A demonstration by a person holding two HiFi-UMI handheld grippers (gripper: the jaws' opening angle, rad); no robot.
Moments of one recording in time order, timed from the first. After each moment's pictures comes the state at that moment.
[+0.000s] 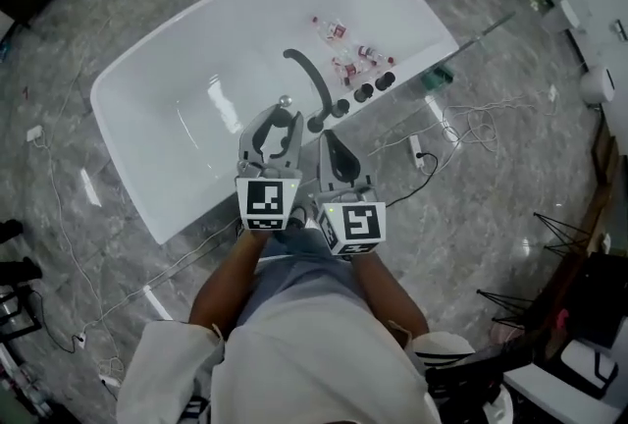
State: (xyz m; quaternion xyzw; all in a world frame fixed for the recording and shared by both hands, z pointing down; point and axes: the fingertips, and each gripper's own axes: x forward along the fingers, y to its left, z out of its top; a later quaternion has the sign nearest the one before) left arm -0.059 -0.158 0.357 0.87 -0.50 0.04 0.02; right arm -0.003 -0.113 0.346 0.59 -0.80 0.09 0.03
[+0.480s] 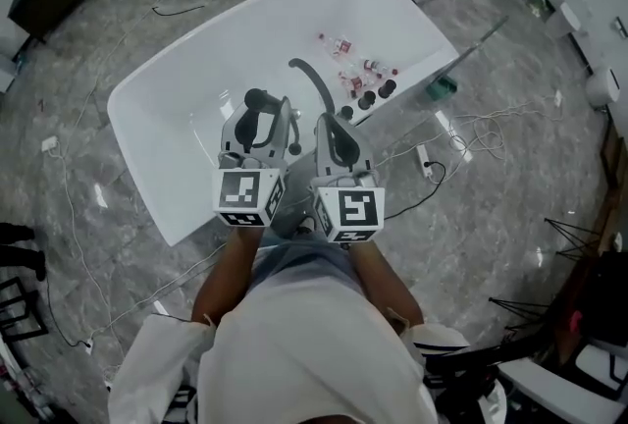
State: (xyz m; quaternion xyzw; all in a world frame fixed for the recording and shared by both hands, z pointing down) left arm -0.078 -0.097 0.240 0.87 -0.50 -0.02 0.03; right arm -0.004 -0.064 0.259 0.60 -0.80 0.04 -0.01
